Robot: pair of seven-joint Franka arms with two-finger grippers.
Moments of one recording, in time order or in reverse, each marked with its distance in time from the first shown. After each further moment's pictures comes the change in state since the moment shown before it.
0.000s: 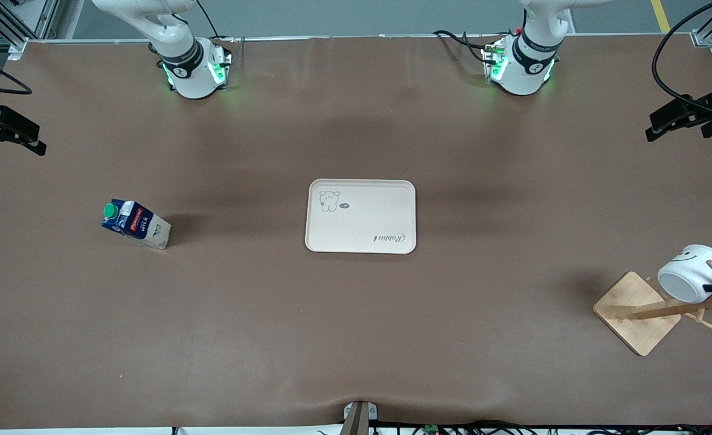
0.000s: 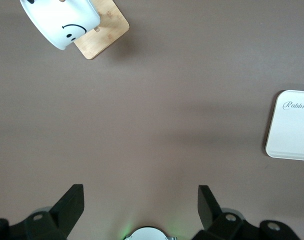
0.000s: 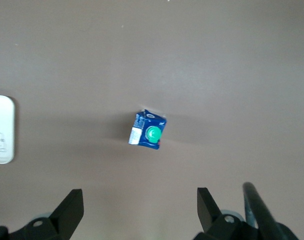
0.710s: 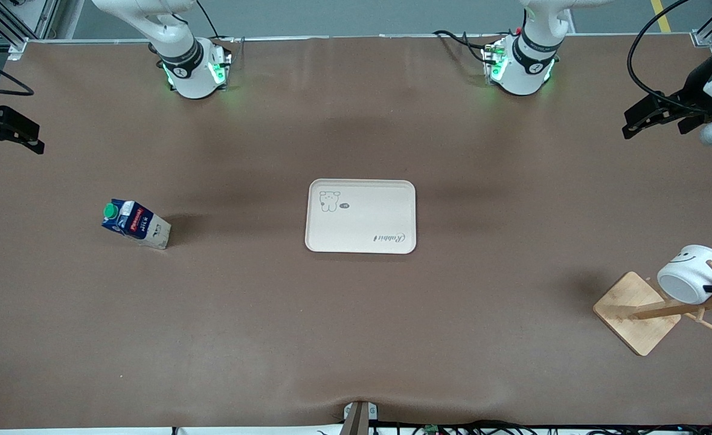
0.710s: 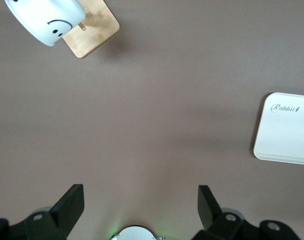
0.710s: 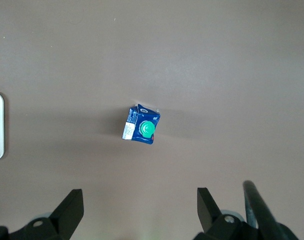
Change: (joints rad) left arm -0.003 -0.008 -0.068 0.005 -0.001 -0.002 -0.086; right arm -0.012 0.005 0.001 0.003 -0.002 -0.022 0.008
